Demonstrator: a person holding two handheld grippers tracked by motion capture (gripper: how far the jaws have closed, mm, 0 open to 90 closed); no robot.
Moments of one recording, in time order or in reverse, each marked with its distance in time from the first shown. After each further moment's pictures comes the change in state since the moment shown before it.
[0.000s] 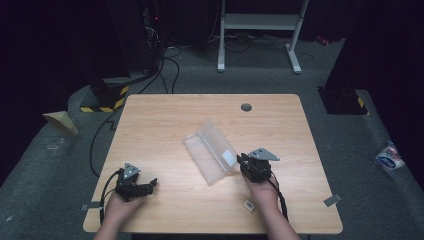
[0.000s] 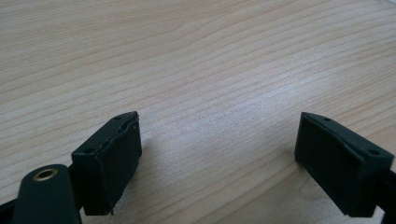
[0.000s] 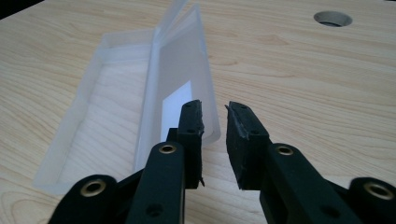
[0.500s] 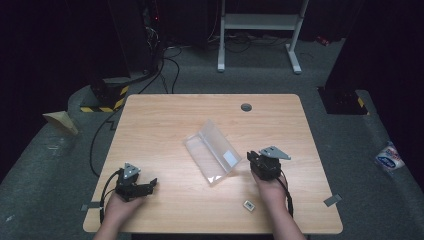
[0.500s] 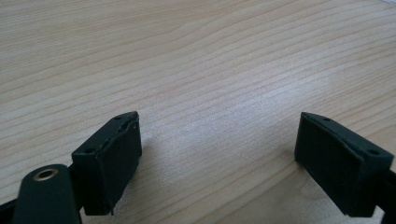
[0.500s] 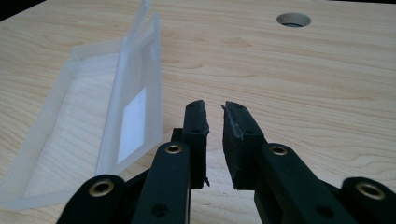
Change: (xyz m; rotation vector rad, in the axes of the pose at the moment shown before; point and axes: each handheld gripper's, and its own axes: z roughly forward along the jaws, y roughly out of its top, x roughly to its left) left arm 0.000 0.000 0.000 0.000 -0.001 0.001; right arm -0.025 -0.001 -0.010 -0.022 -0.043 0.049
